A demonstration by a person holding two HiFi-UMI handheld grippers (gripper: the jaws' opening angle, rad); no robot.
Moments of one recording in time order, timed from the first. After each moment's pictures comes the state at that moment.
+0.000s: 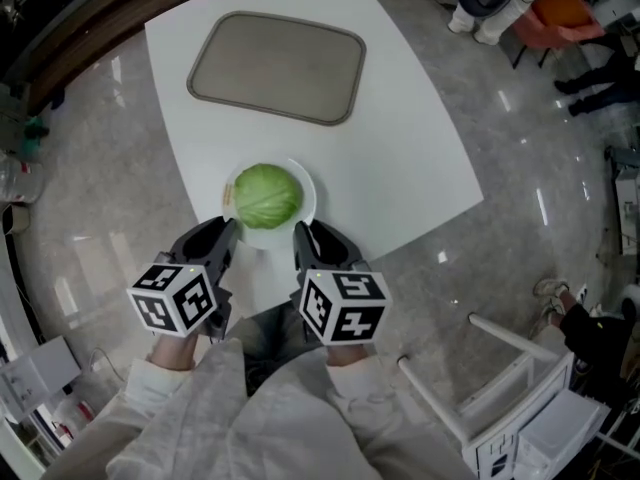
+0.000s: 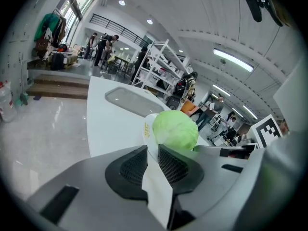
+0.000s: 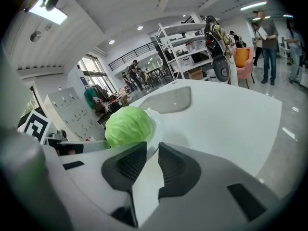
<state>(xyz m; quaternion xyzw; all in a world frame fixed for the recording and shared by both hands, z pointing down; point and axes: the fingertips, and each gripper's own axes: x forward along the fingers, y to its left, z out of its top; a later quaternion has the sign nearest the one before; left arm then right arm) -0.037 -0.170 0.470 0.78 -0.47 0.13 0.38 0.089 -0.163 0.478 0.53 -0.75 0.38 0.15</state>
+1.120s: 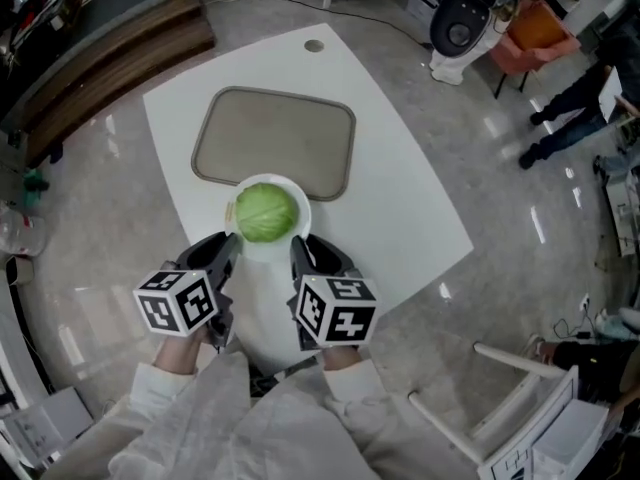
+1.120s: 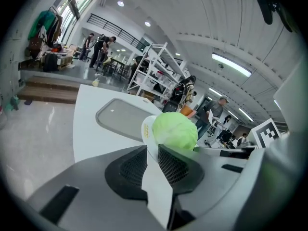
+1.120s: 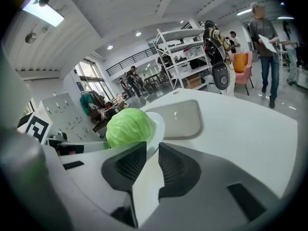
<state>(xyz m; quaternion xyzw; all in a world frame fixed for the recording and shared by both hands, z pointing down) -0.057 -0.280 0.439 0.80 -0.45 0.12 0.37 0.069 -0.267 0.445 0.55 -0.74 0.36 0.12</state>
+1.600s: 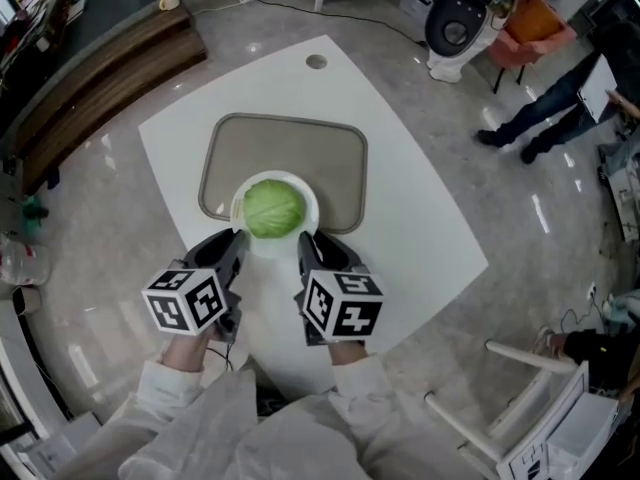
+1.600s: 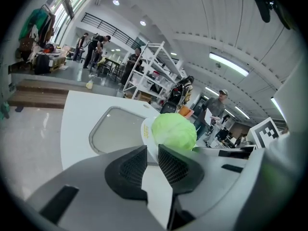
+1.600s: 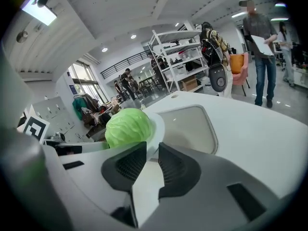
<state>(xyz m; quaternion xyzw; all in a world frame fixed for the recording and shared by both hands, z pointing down) -0.072 -0.373 0.439 0.82 -0.43 0.12 0.36 0.053 -0.354 0.448 0.58 -0.72 0.36 0.10</state>
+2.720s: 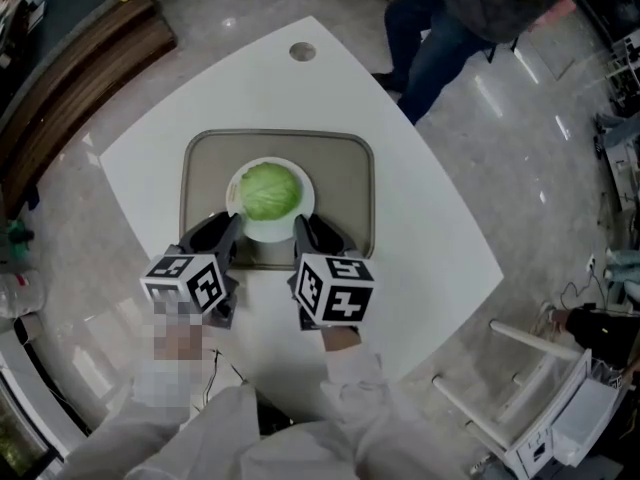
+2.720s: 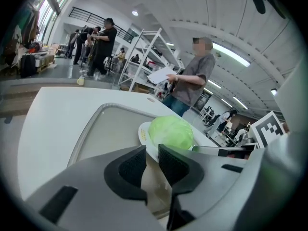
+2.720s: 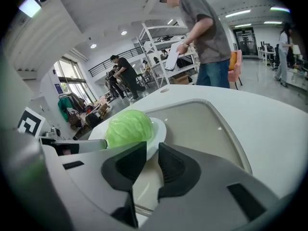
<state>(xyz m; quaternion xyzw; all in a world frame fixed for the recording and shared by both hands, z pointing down) -0.053 -0.500 0.507 0.83 -0.40 0.17 0.35 0.069 -0.468 0.519 0.62 -0.67 0.38 0.12</state>
